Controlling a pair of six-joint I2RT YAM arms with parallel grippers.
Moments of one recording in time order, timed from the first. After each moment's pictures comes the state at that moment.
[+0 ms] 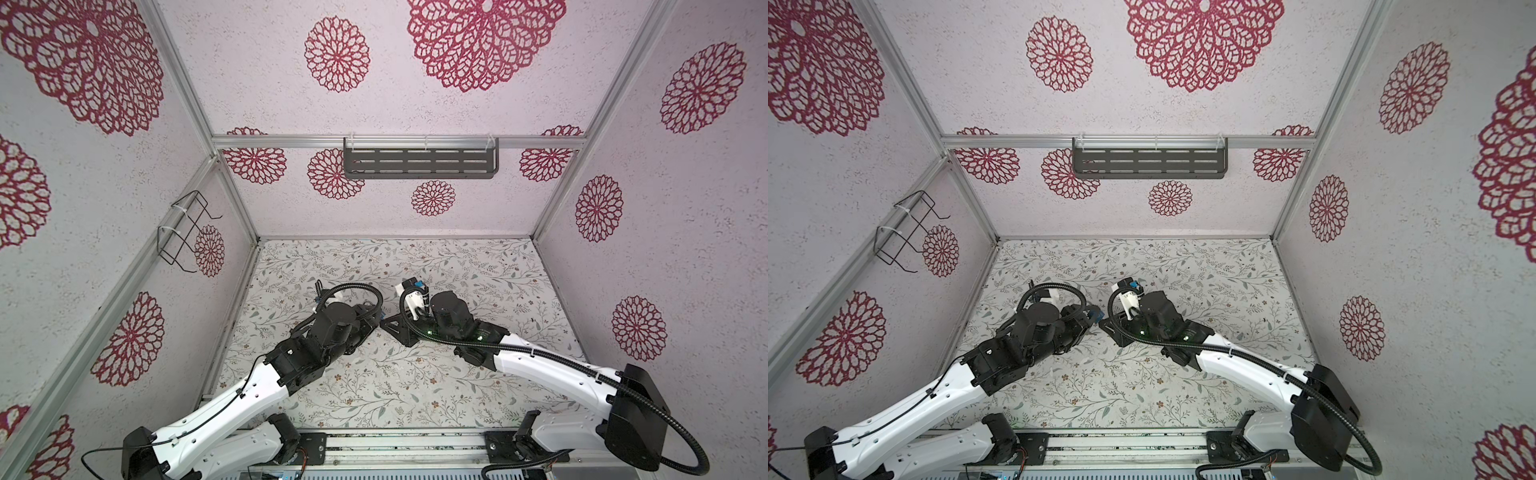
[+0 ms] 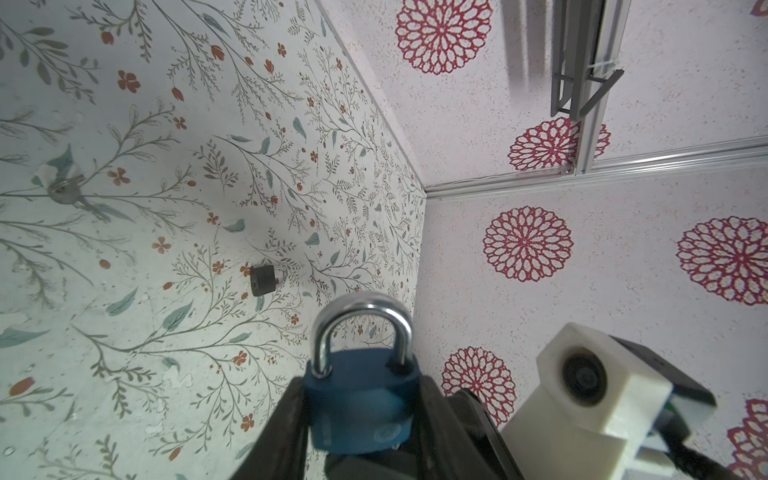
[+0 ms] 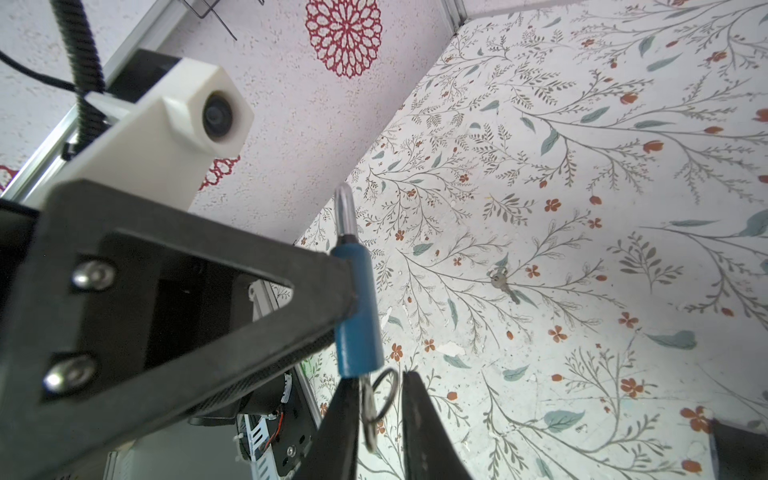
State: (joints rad) left arm -0.82 0.98 0.85 -0.35 -0.19 -1.37; right arm 0.91 1.30 0.92 0.00 -0.28 0.56
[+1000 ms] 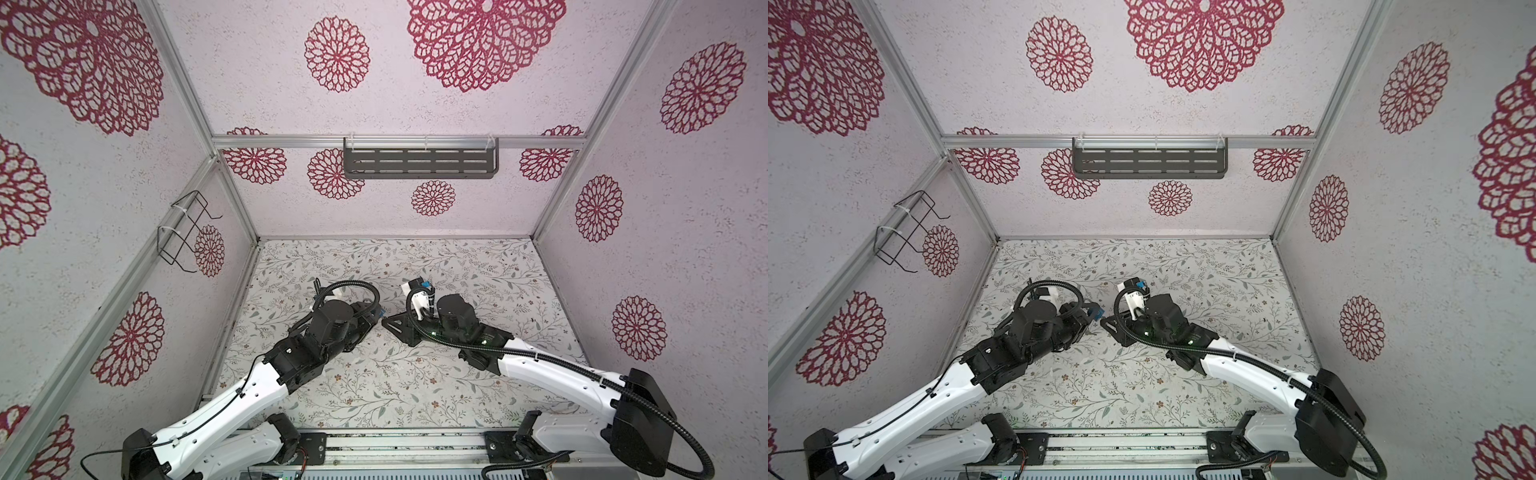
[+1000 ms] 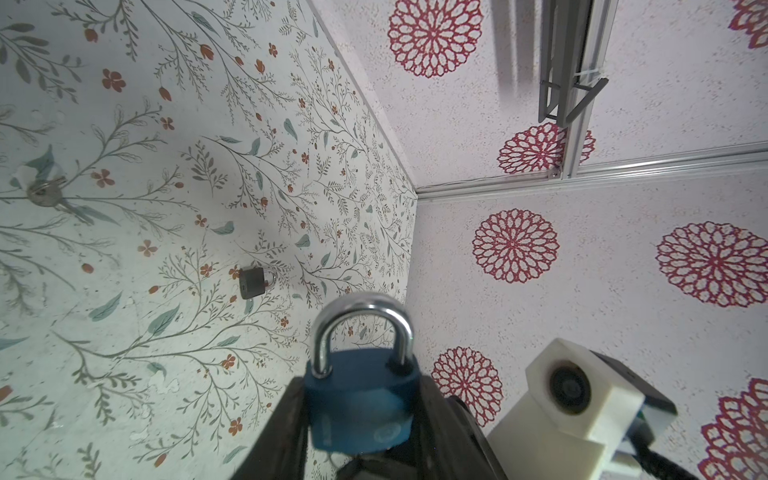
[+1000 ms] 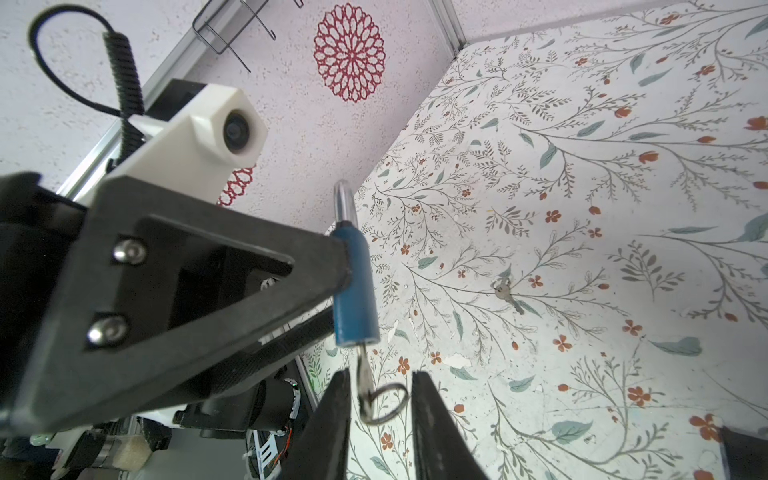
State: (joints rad) left arm -0.79 0.98 0.85 -0.32 -0.15 -1.37; right arm 0.90 1.27 0.87 0.10 -0.28 0.60
